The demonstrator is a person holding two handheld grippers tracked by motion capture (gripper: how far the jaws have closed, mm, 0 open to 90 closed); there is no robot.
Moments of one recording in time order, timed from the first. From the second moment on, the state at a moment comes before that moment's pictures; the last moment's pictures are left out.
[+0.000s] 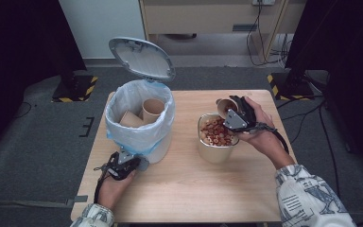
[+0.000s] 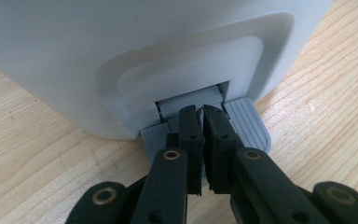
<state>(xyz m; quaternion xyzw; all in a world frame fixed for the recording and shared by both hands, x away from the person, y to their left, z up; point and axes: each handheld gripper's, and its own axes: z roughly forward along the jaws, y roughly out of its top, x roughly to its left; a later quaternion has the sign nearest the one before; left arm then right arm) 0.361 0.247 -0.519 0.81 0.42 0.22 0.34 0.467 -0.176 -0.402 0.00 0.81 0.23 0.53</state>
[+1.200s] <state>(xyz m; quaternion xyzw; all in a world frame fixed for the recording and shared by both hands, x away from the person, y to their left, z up) 0.361 0.247 -0.519 0.81 0.42 0.22 0.34 0.457 -0.164 -0.398 -0.08 0.80 0.12 0.58</state>
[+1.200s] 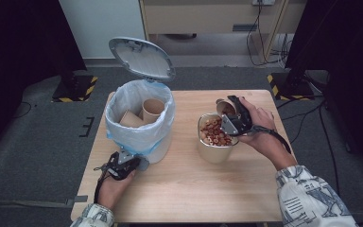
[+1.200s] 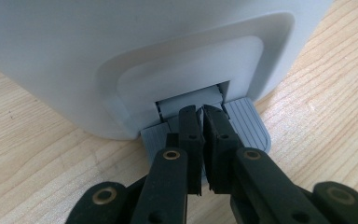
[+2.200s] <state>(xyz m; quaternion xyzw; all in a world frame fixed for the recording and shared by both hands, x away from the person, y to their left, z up) 0.361 0.247 -0.519 0.81 0.42 0.22 0.34 0.447 -0.153 -0.397 -0.17 0.76 0.01 0.62</state>
